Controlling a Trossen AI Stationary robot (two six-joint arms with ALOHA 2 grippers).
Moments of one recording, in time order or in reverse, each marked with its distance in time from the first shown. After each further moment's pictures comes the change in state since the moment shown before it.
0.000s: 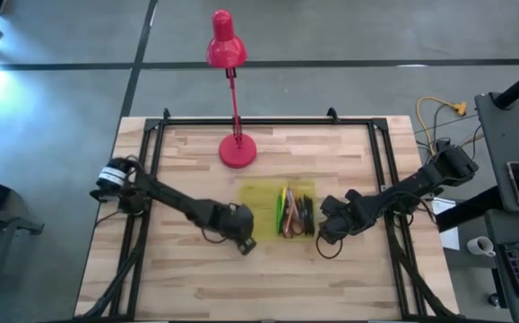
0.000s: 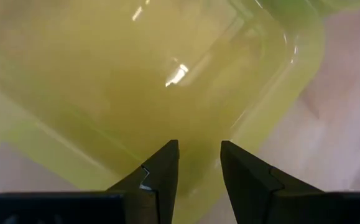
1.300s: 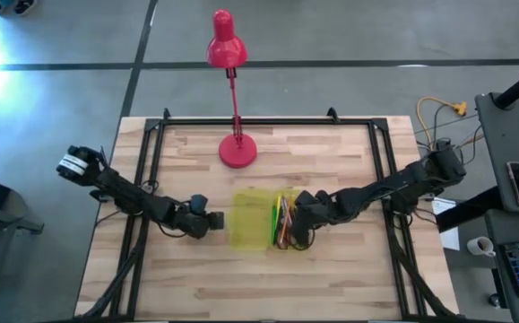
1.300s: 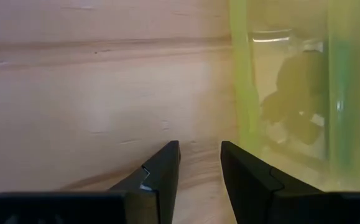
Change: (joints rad) left arm -0.087 -0.365 -0.572 0.309 -0.288 -0.812; right arm -0.143 0.112 0.111 0.442 -0.075 -0.133
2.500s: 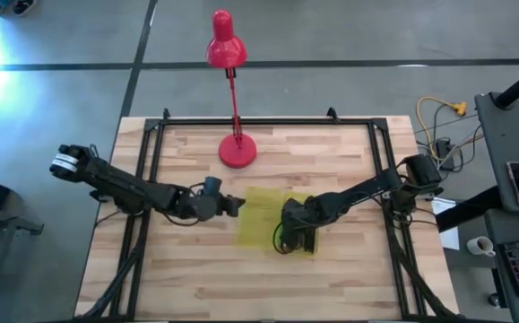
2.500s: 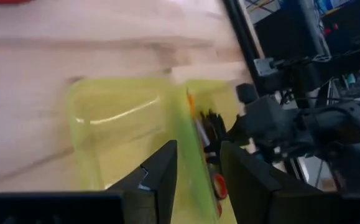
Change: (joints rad) left arm 0.107 -0.113 0.275 0.007 -0.144 0.395; right arm -0.031 0.227 0.132 -0.052 -0.136 -0.069
